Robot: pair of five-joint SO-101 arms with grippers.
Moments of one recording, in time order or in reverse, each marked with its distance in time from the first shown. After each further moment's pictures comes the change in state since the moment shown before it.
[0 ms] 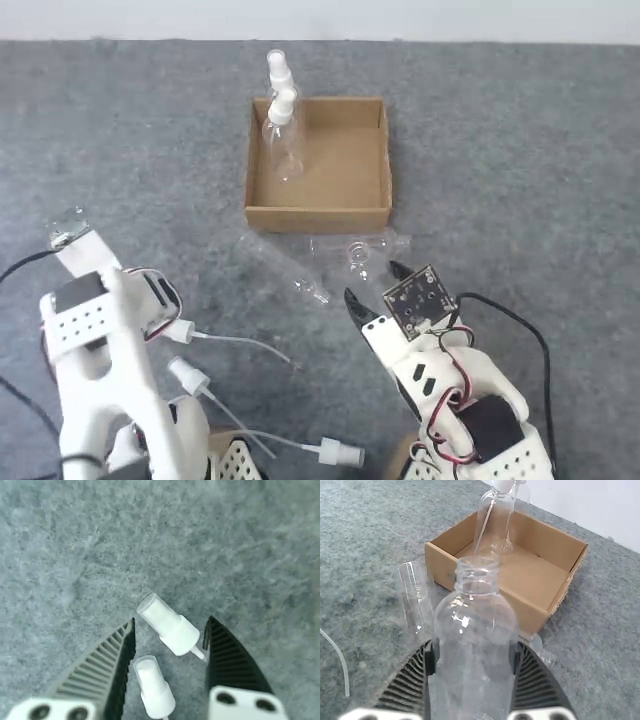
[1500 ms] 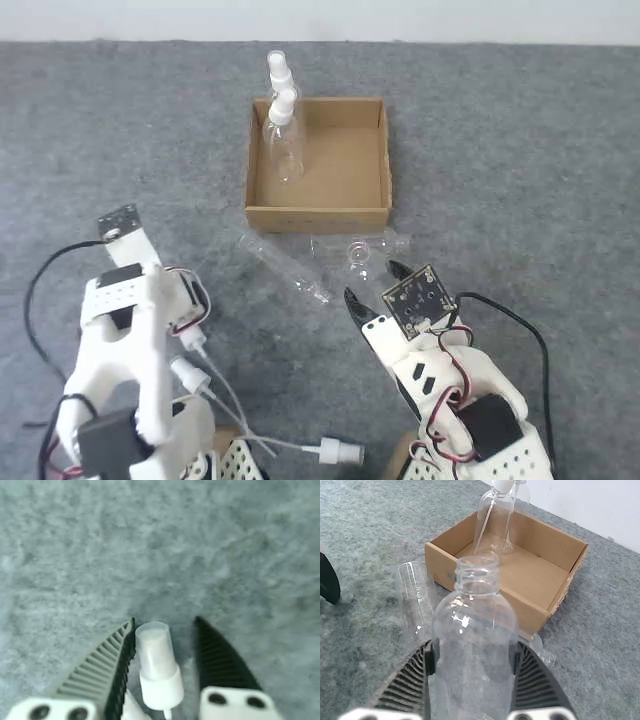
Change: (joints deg) left arm 8.4 15.4 4.0 -16.4 0.4; right arm 0.0 0.0 0.0 0.0 0.0
